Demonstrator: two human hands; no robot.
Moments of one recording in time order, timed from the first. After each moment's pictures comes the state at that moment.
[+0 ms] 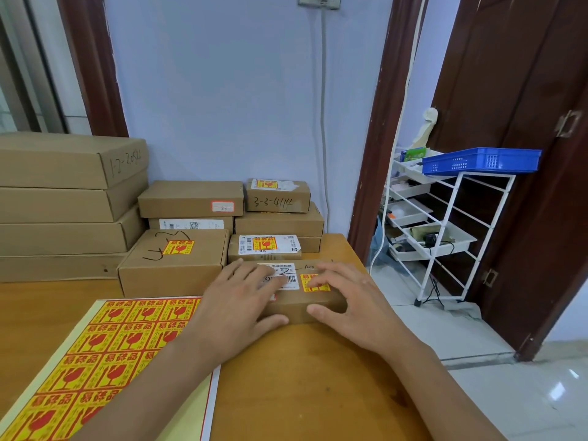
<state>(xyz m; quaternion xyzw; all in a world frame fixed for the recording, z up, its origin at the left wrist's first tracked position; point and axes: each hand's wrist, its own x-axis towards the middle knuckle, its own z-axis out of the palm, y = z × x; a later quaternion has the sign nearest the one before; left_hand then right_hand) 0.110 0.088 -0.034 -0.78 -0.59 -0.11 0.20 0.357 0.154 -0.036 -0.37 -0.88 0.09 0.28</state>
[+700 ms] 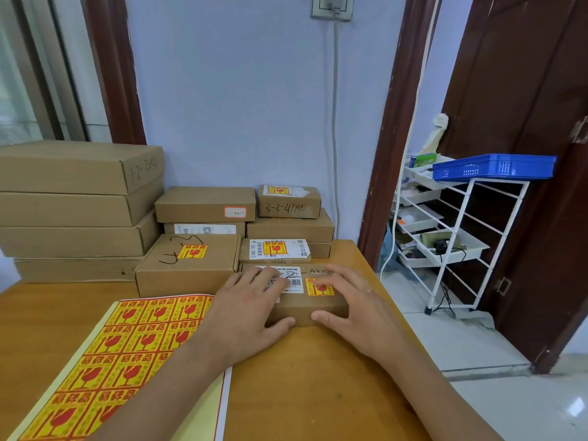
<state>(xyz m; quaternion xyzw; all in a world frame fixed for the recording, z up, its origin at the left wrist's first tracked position) 0.104 0.090 -0.043 -0.76 -0.59 -0.17 0.19 0.345 0.158 -0.047 -0.39 -0.87 0.07 0.28</state>
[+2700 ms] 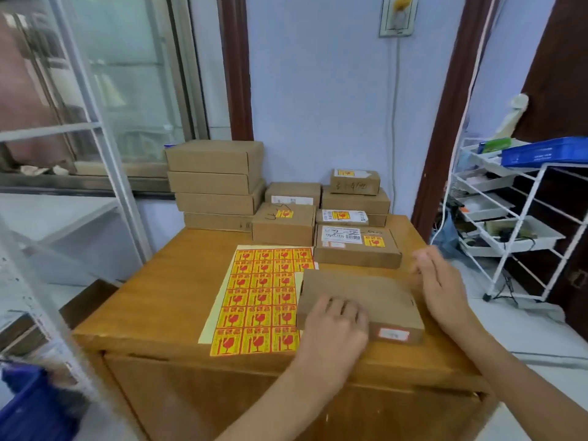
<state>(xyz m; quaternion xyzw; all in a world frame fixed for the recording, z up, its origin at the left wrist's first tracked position) 0.203 -0.132 -0.029 -0.74 -0.64 -0.02 0.22 0.386 0.035 -0.030 -0.42 -0.77 0.14 0.46</state>
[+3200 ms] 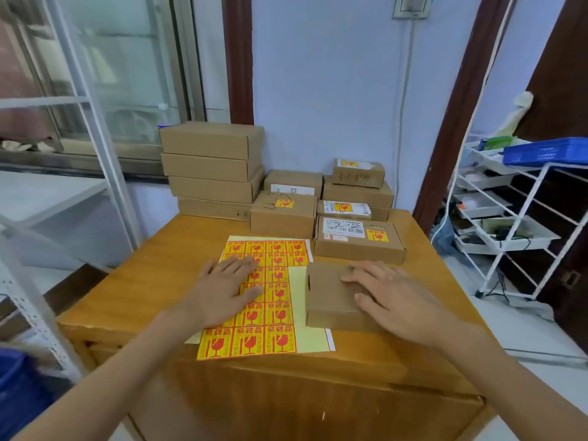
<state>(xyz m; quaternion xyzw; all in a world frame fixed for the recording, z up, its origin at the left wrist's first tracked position) -0.004 -0.127 -0.046 -0.65 -0.76 -0.05 0.00 0.336 -0.012 -0.002 -0.31 -0.95 0.01 0.06</state>
